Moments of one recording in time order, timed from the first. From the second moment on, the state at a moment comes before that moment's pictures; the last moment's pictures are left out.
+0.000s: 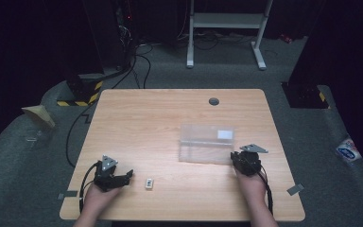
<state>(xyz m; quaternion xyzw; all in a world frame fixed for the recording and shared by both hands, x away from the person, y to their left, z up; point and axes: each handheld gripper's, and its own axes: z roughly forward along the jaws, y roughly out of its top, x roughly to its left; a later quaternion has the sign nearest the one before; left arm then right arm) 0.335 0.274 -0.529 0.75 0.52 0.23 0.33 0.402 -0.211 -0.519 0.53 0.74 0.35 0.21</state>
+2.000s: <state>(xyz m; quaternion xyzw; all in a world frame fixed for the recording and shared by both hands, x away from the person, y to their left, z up) 0.335 0.274 -0.529 0.75 0.52 0.23 0.33 0.385 -0.168 -0.514 0.47 0.78 0.36 0.21</state>
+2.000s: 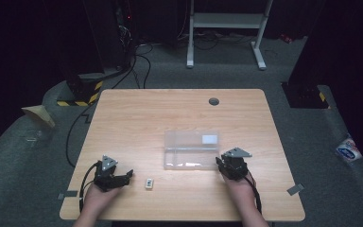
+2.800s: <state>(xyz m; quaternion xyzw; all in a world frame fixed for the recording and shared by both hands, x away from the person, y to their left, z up) 0.335 0.274 -0.529 0.75 0.52 0.23 0.33 0.382 -0.187 -0.495 0.47 0.76 0.38 0.23</state>
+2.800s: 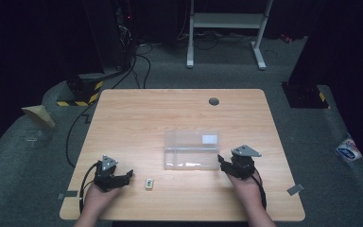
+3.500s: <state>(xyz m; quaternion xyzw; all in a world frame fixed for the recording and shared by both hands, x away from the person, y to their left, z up) 0.333 0.273 -0.529 0.75 0.53 0.23 0.32 0.362 -0.264 -0.523 0.55 0.73 0.31 0.25</state>
